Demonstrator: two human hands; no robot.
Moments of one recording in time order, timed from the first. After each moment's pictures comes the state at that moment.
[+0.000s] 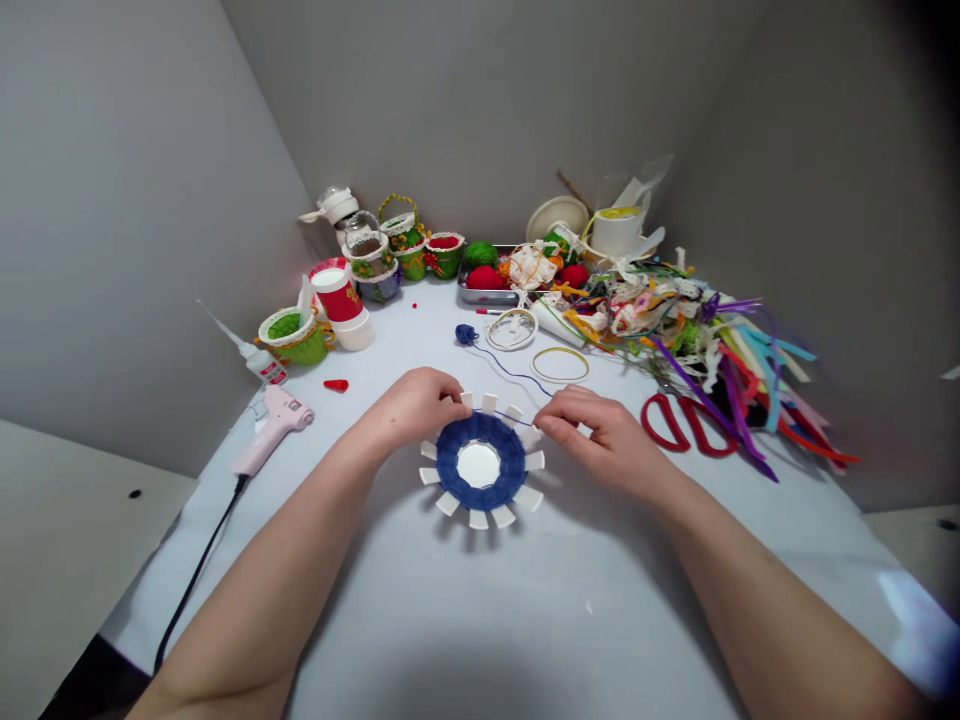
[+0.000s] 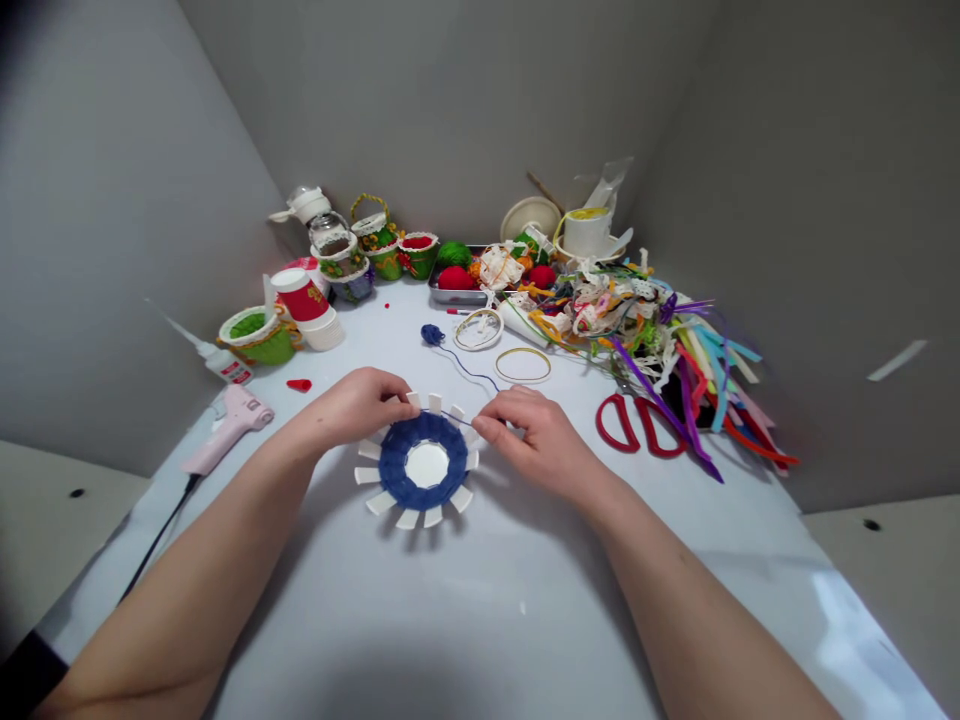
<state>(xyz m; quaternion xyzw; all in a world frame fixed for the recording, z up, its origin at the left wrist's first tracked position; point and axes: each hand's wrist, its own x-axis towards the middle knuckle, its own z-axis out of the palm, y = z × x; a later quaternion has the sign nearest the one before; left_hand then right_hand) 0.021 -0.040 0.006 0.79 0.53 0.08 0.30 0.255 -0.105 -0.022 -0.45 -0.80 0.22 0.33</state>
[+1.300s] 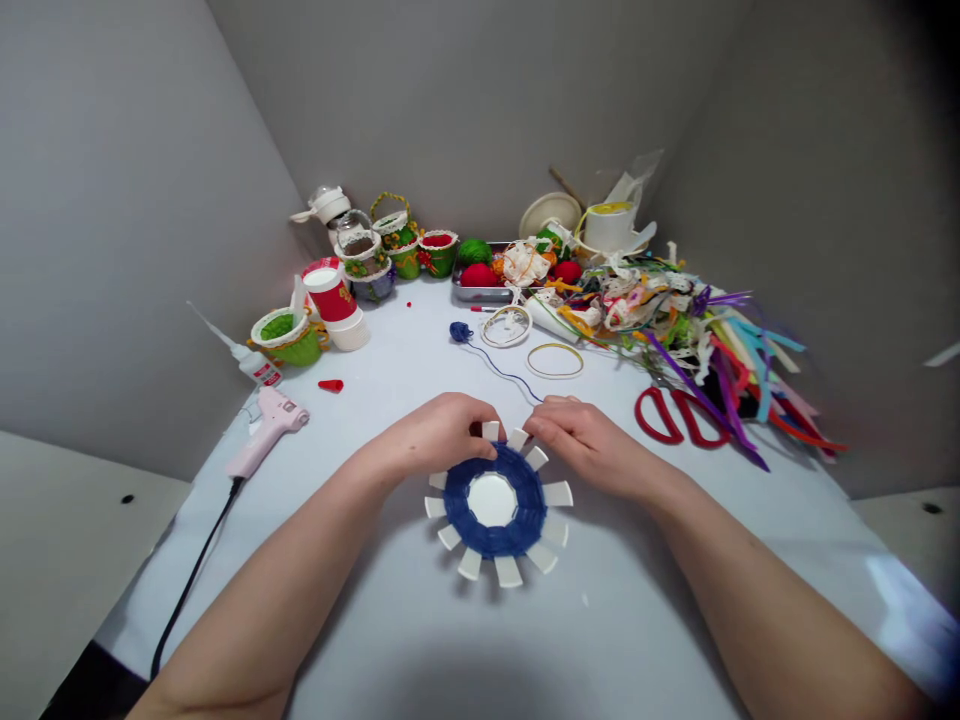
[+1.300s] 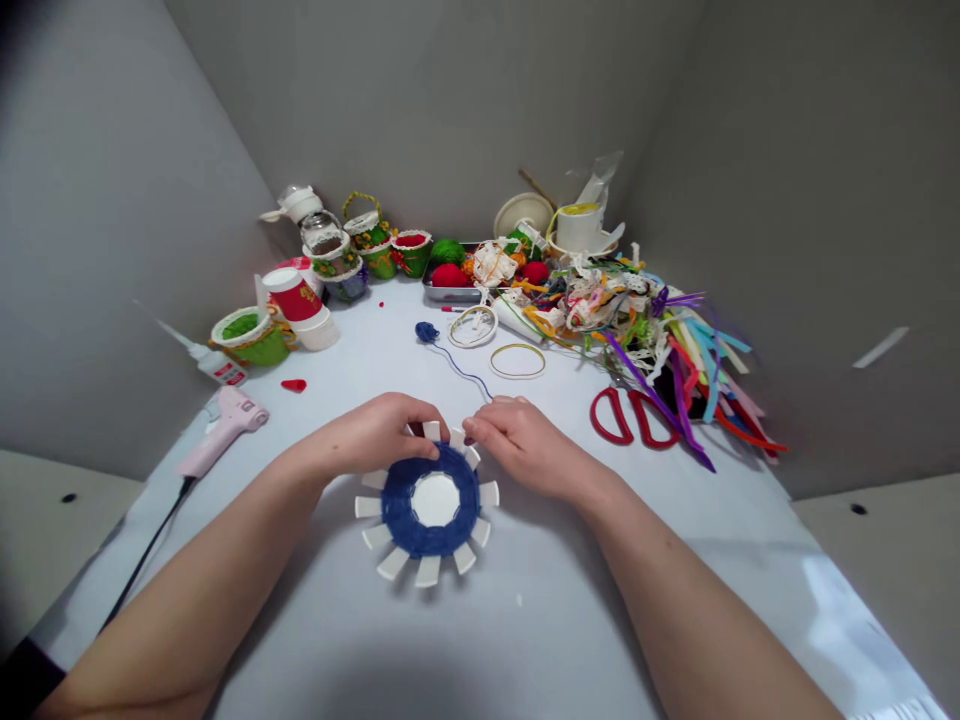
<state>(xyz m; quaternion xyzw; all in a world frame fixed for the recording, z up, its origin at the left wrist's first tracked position) 0.041 -0.061 0.004 0.84 0.39 0.02 0.38 0.251 -0.103 -0.026 -0.43 -0.82 0.28 0.24</state>
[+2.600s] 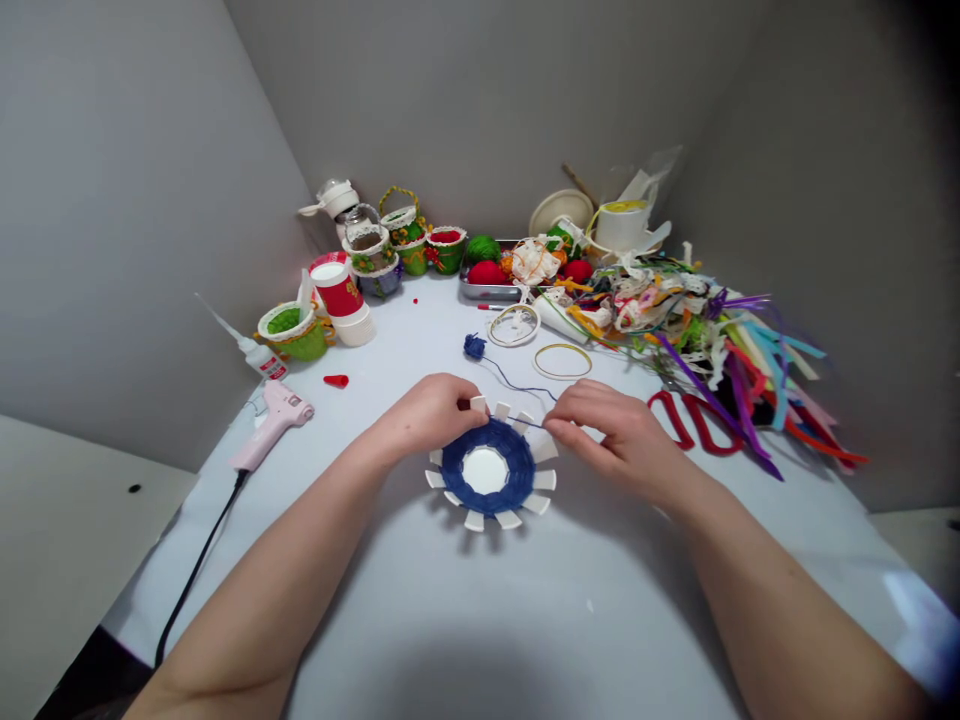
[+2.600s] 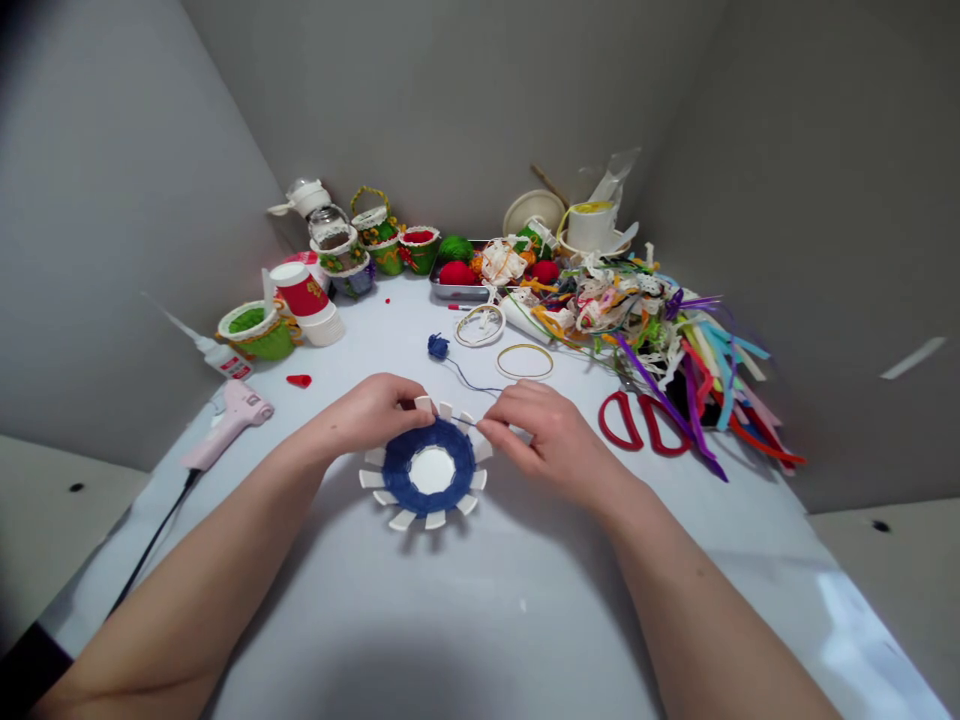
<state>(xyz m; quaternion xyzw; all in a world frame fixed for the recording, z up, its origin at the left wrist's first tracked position) 0.034 -0.049 -0.001 0.81 0.49 0.08 0.32 0.263 -0.106 -0.020 -0.40 -0.85 0.15 0.31</state>
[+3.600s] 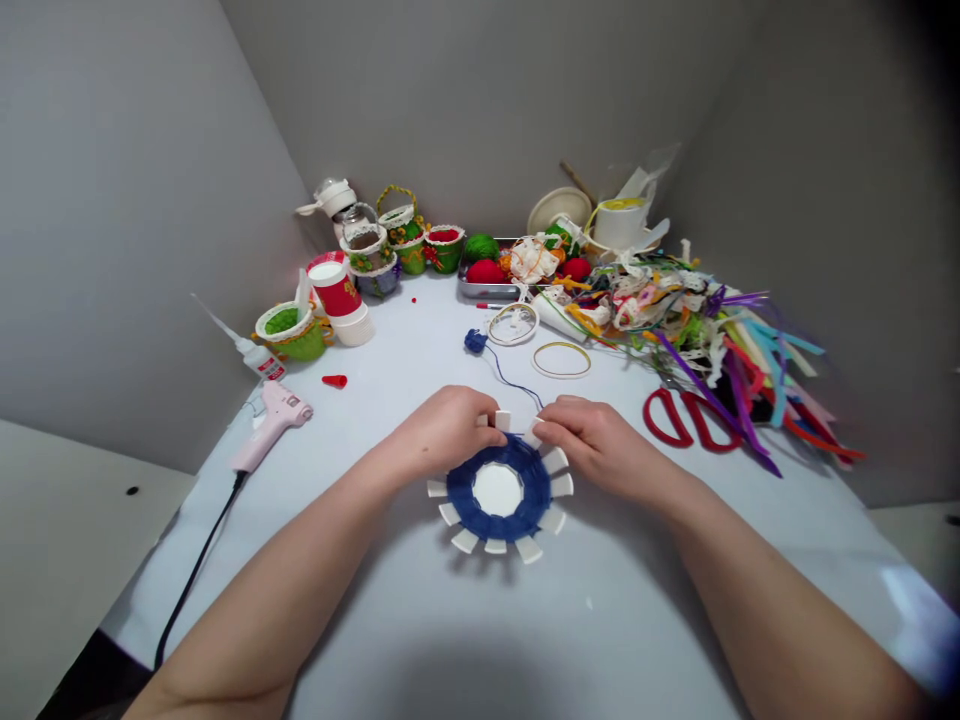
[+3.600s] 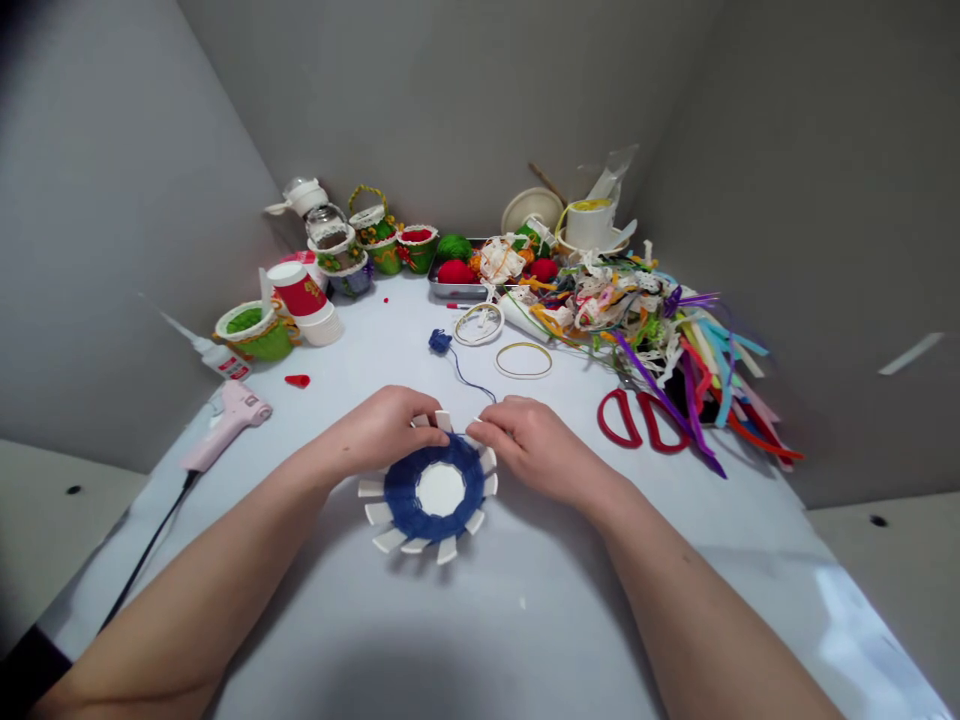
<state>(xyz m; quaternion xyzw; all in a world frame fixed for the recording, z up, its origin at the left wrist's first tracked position) 0.047 -0.064 0.000 0.85 0.44 0.07 0.29 0.253 -0.105 -0.027 -0.48 -0.81 0.24 0.23</state>
